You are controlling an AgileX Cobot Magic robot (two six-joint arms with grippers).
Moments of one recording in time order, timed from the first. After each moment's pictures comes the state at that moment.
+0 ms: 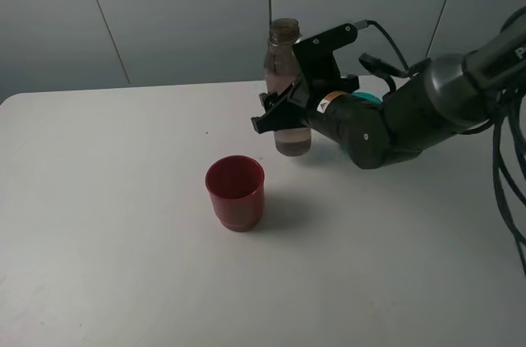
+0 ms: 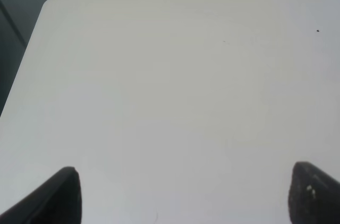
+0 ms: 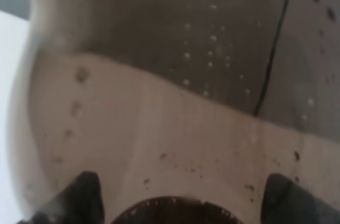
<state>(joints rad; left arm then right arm) 0.06 0.00 -0.51 0.01 1.09 0.06 0.66 1.93 -0.82 0.31 -0.68 -0.27</state>
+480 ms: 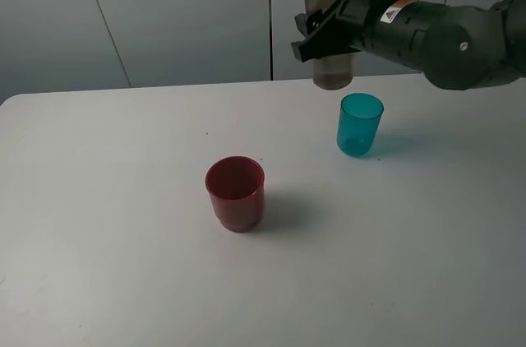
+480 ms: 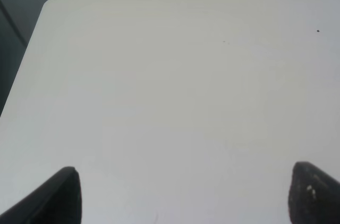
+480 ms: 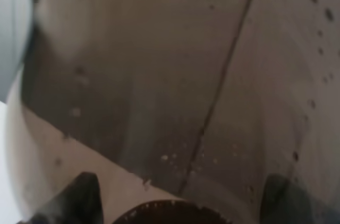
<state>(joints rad) 0.06 0.00 -0.51 0.01 1.09 0.06 0.50 1.62 -0.82 0.24 -0.47 -0.41</state>
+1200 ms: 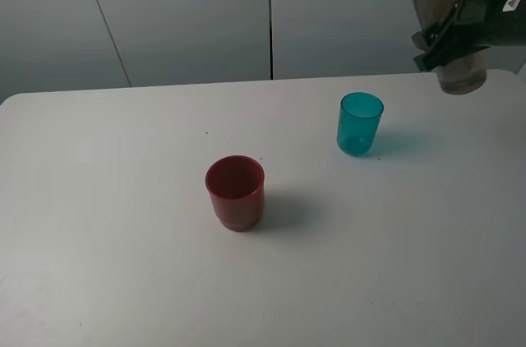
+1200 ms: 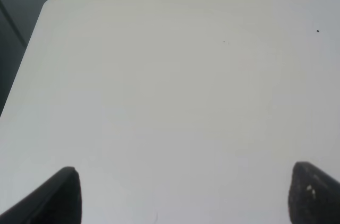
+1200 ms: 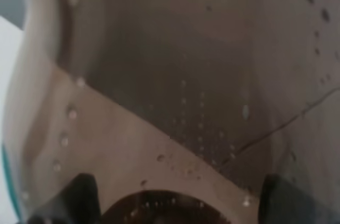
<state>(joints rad) 0.06 0.00 -0.51 0.01 1.09 0.06 0.09 1.54 -0.81 -0.14 -0.14 -0.49</state>
